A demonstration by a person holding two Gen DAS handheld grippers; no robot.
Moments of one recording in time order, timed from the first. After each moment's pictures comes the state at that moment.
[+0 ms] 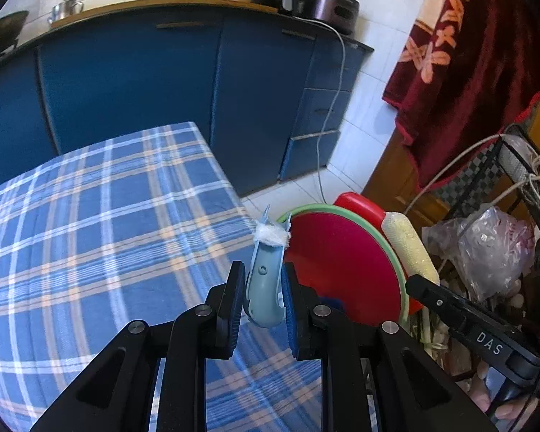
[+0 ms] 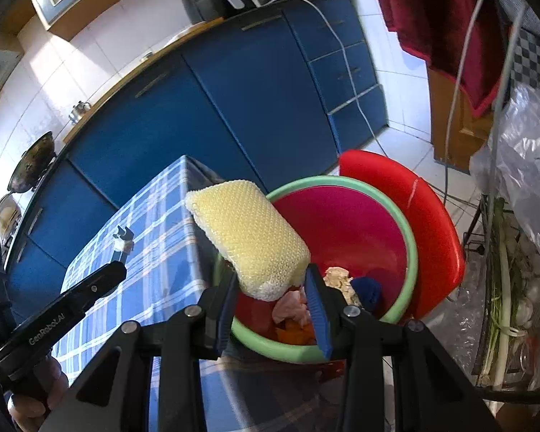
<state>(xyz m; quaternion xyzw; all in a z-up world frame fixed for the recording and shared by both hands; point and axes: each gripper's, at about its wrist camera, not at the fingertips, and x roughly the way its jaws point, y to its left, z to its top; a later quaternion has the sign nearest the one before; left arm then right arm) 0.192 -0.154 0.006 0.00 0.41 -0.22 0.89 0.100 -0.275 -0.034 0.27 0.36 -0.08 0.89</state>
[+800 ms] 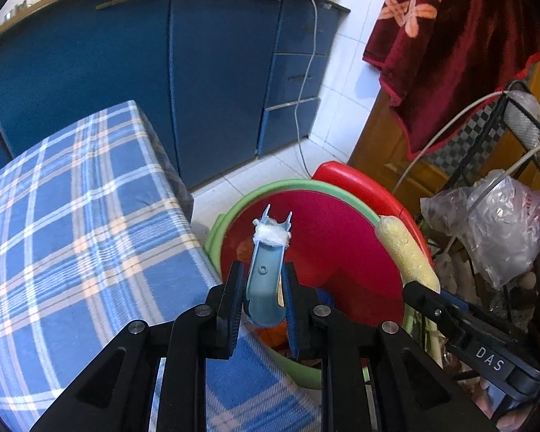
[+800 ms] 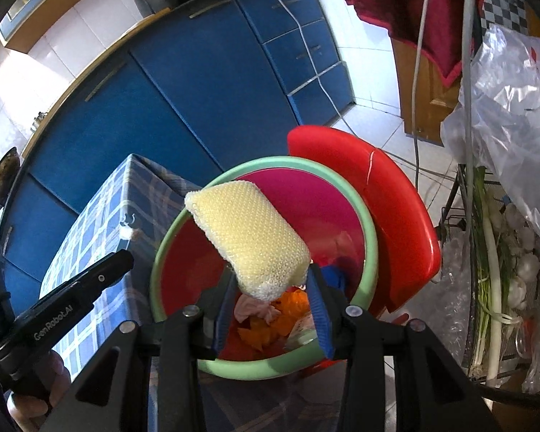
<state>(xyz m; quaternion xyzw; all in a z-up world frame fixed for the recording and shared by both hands) 0.221 -0.222 -0.040 0.05 0.44 -0.26 0.86 0.108 -0.316 -0.078 0.29 0.39 -0.13 0.86</state>
